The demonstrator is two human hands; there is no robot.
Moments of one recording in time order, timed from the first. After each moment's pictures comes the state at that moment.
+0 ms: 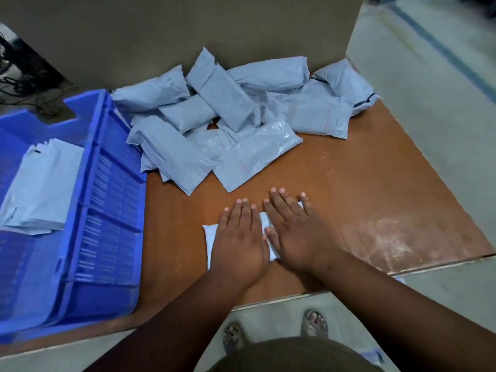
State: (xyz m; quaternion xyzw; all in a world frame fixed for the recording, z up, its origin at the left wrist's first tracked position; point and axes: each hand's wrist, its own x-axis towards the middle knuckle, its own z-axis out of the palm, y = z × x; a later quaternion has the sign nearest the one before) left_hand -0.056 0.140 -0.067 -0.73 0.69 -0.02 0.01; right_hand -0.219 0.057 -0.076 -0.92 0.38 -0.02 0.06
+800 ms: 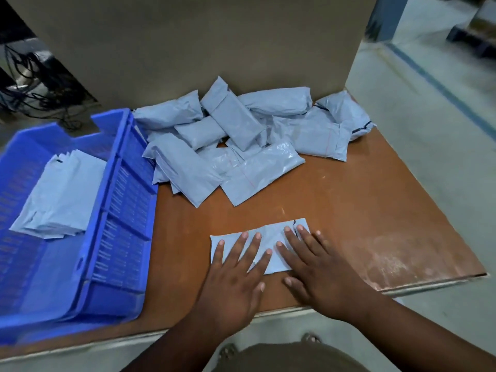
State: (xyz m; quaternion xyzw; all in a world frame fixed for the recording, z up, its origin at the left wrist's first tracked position) left_hand -0.040 0.207 -0.045 -0.64 0.76 -0.02 0.02; right_hand -0.279 0.095 -0.063 -0.95 0.30 -0.02 0.03
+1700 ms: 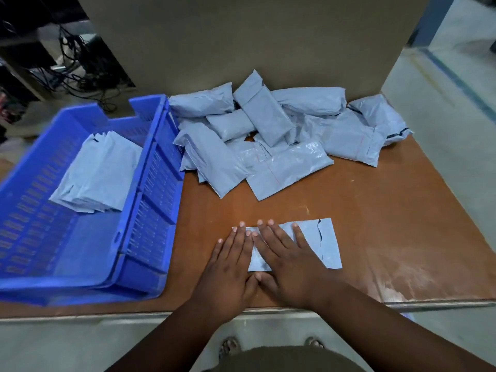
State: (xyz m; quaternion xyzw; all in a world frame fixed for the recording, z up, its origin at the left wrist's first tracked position) left_hand 0.003 0.231 -0.064 -0.74 0.68 0.04 0.01; right_hand -0.181 0.113 -0.055 -0.97 0.25 0.01 0.09
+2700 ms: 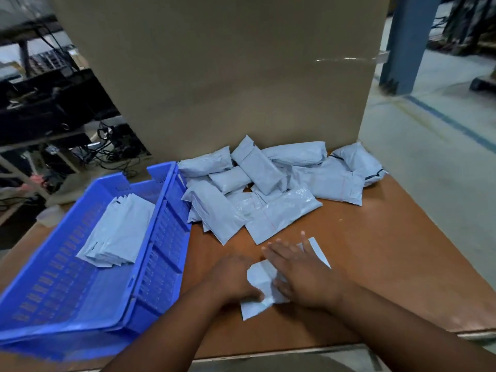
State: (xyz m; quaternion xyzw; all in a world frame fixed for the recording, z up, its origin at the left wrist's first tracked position) left_hand 0.002 0.141 0.033 -0.79 0.59 0.14 0.03; right_hand -0.195 0.049 -0.008 -0.97 0.23 -0.03 0.09
